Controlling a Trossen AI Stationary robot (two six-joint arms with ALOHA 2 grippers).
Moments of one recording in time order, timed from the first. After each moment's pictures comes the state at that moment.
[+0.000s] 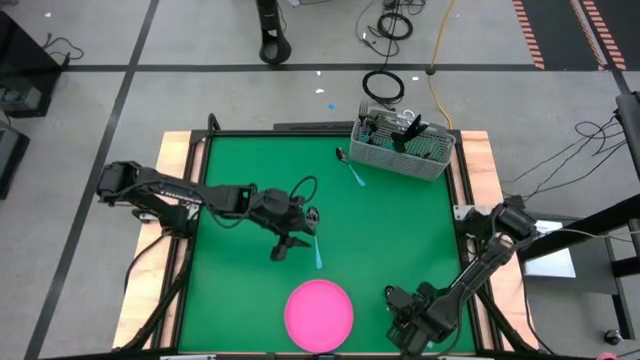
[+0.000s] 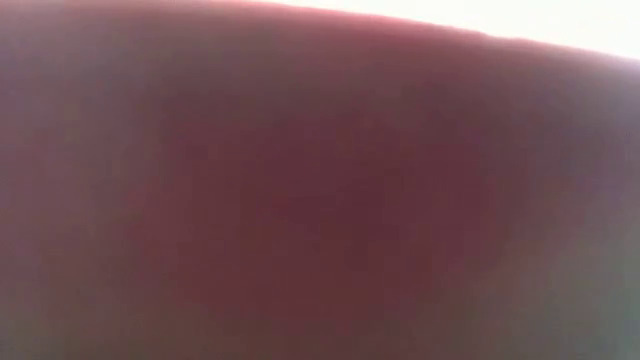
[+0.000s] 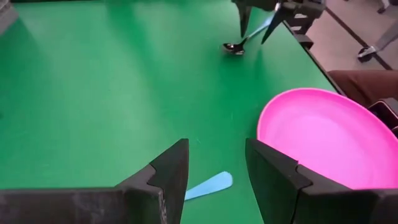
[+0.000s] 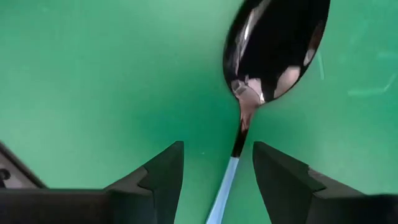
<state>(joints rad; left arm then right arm) -0.07 1.44 0.89 -0.06 0.26 0.06 0.88 1.88 1.22 -0.82 0.10 1.63</state>
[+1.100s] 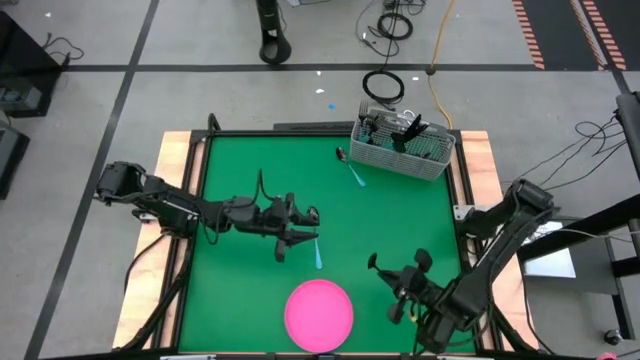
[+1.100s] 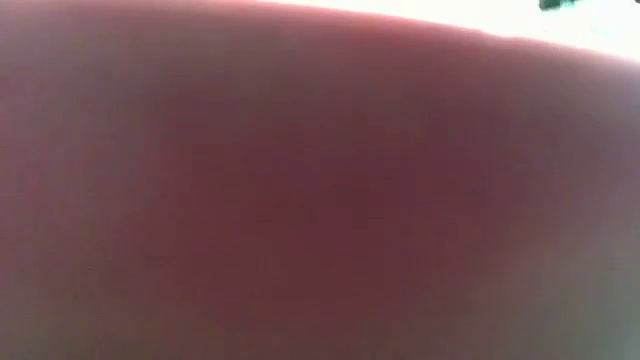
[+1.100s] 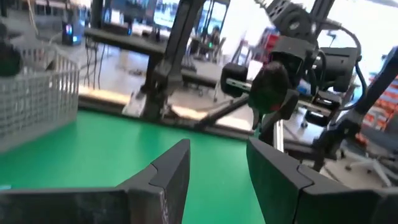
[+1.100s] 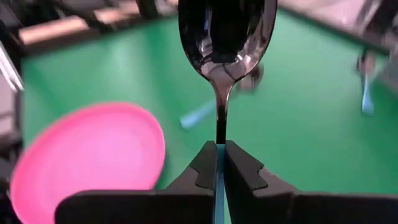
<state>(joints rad) -0.15 1.44 0.58 0.87 -0.01 -0.26 0.91 1.65 1.22 -0.90 1.04 1.43</state>
